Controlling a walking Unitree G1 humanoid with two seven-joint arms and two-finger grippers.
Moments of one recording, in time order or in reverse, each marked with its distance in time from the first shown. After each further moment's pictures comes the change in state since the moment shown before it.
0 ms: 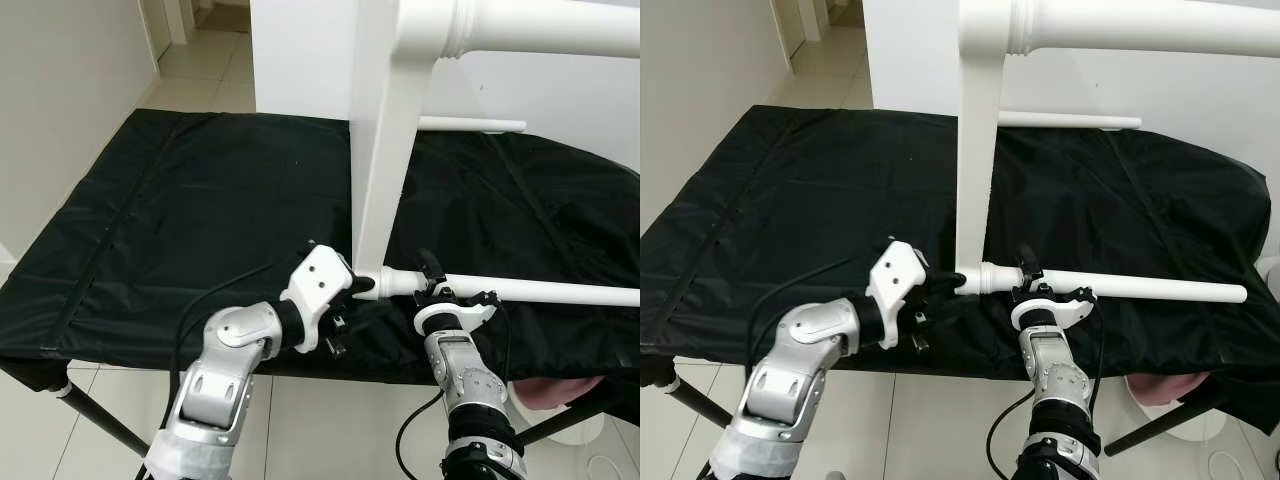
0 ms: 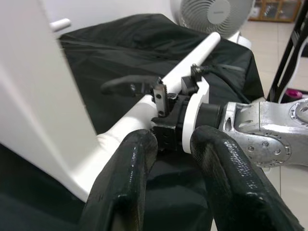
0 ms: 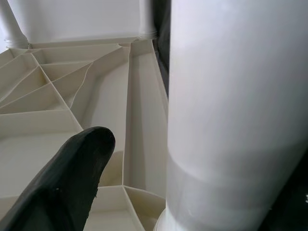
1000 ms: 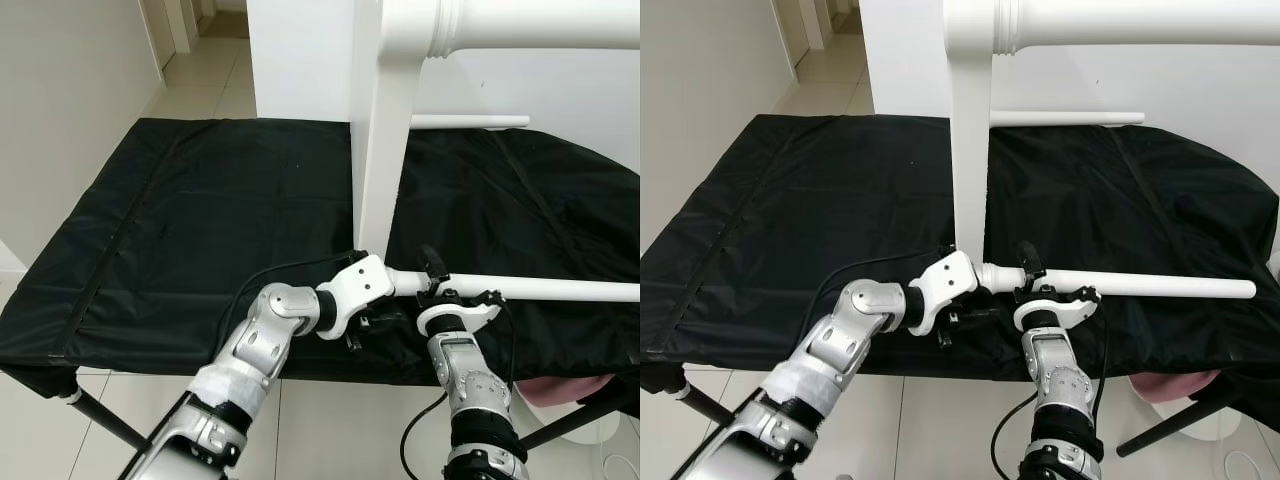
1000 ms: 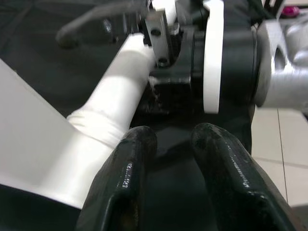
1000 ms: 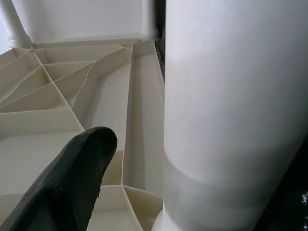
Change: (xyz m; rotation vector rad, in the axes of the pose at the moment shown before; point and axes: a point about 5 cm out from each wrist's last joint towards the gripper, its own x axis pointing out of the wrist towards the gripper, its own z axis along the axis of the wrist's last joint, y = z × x) left arm 0.051 0.023 -0.033 0.150 0.201 -0.170; right arm -0.005 0.001 0.000 -0.027 -0.012 0.012
